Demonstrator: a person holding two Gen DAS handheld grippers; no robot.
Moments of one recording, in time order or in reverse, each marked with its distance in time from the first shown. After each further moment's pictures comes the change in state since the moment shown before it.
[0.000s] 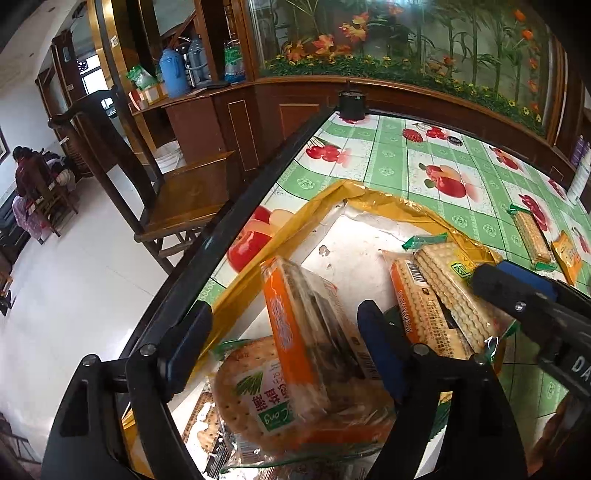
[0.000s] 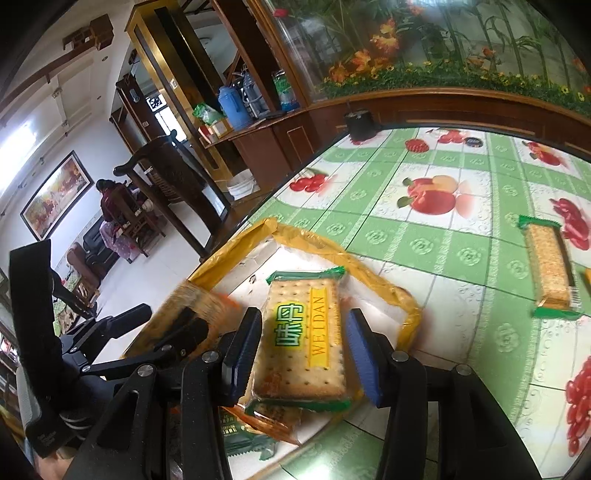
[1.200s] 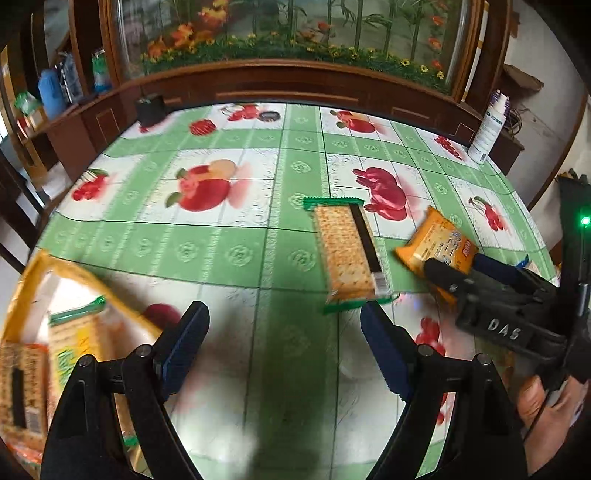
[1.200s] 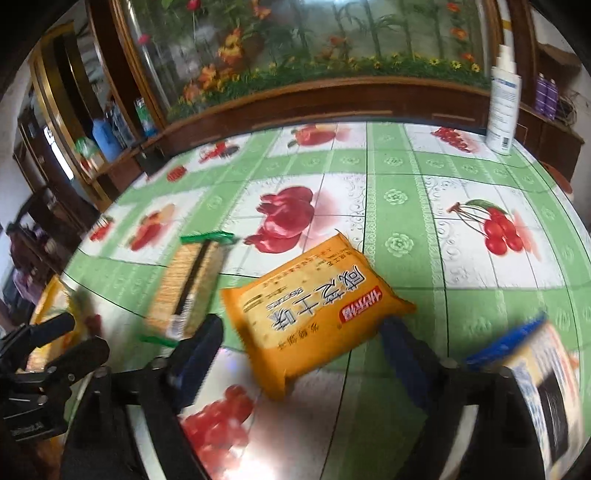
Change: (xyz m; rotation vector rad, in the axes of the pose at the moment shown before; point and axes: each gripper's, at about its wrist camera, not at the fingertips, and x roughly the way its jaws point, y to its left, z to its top) left arm 0.010 -0.226 0.043 0.181 0.092 -0.357; right arm -0.080 -0.245 0.006 0.175 0.014 -0.399
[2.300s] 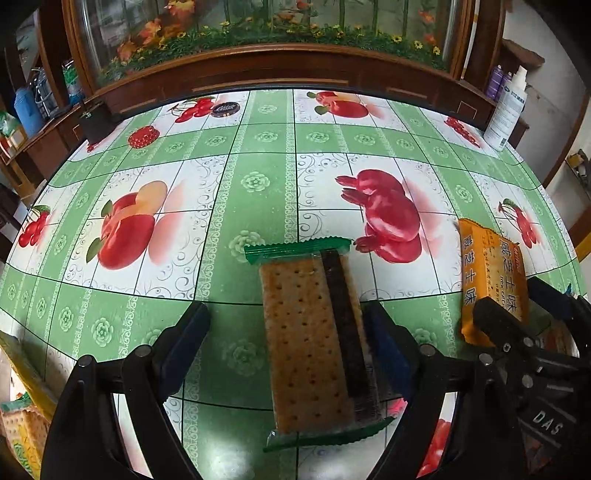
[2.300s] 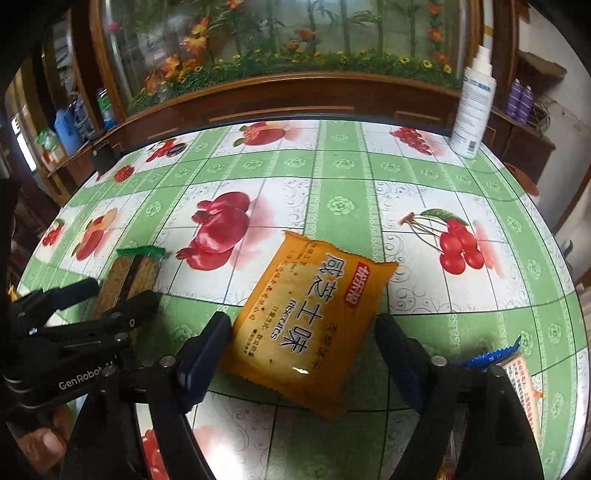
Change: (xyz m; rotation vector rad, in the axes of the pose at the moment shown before) left arm 0.074 -0.042 0.041 0.074 0.029 0.021; right arm 0.005 -0.024 0.016 0.034 0.017 -0.186
